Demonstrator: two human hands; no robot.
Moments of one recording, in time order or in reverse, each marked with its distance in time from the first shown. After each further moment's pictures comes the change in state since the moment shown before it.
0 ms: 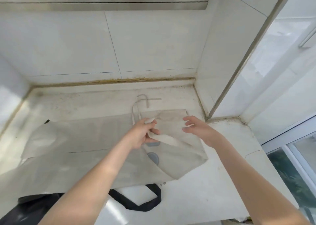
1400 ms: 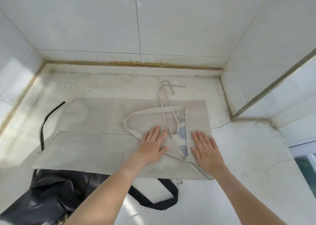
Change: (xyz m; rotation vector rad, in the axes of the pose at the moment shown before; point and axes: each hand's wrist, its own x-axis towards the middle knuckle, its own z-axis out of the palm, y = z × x) left_hand 0.036 -0.119 -0.066 1.482 0.017 0.262; right_hand 0.028 0.118 0.079 -1.137 0.168 -0.258
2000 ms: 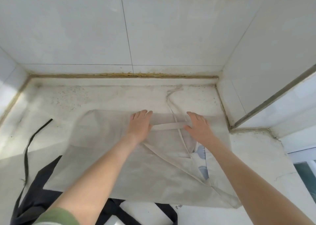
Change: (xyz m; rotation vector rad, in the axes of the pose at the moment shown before) left_hand 0.084 -0.033 -0.089 0.092 0.269 -0.083; right_hand 0.121 -0.010 -0.083 0.267 0.040 0.090
